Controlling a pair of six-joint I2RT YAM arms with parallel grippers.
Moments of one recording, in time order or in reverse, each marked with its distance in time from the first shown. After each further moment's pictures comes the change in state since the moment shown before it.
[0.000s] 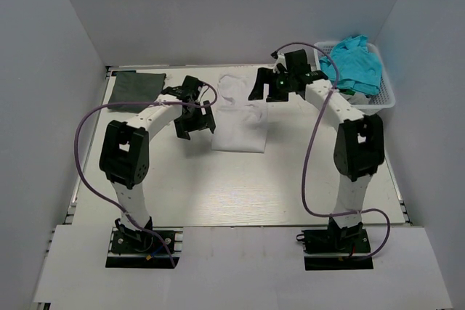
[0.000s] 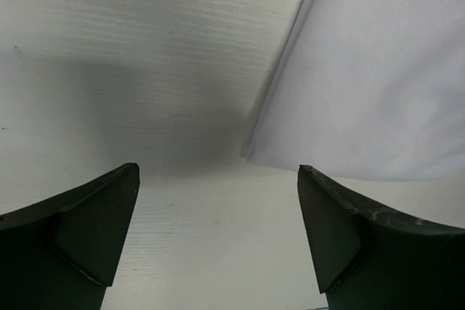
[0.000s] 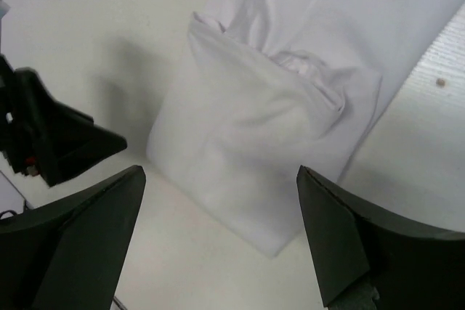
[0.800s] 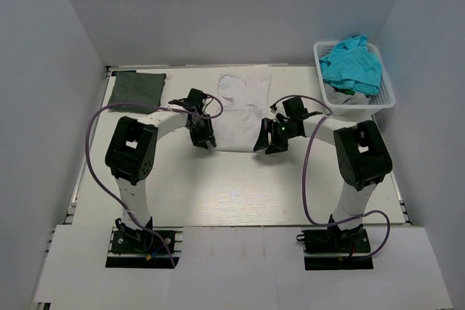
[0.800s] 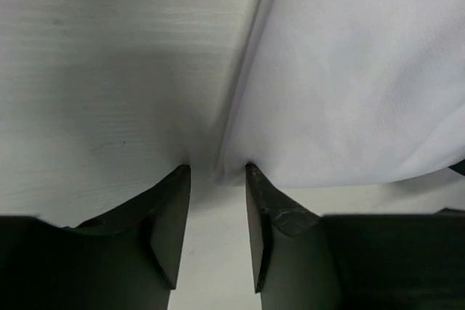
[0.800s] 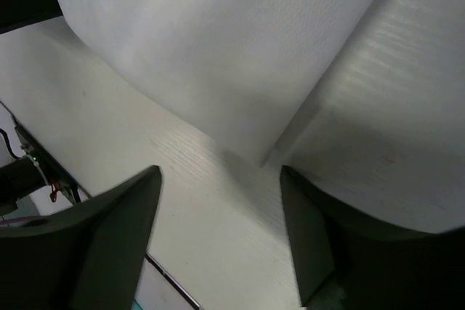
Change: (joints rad) left arm -0.026 0.062 -0.142 0.194 0.165 -0.002; right arm 0.031 -0.174 -0.638 0.186 -0.117 0.064
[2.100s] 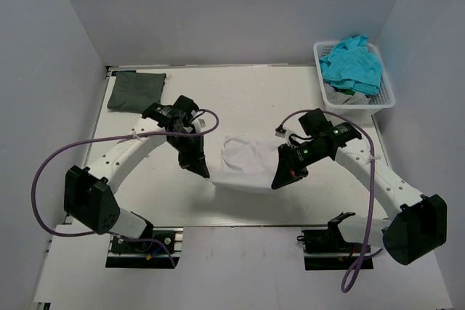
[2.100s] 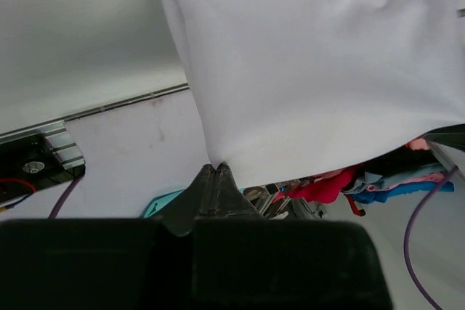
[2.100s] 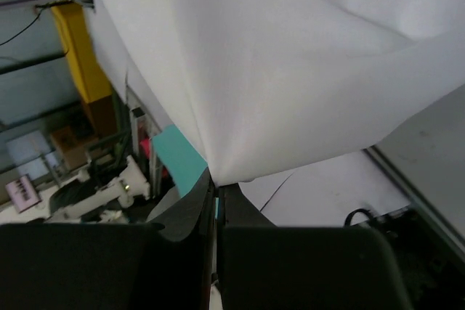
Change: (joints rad) left arm -0.116 -0.506 -0.078 -0.602 0.298 -0.048; right arm 0.111 -0.615 -0.068 -0.710 -0.235 -0.135
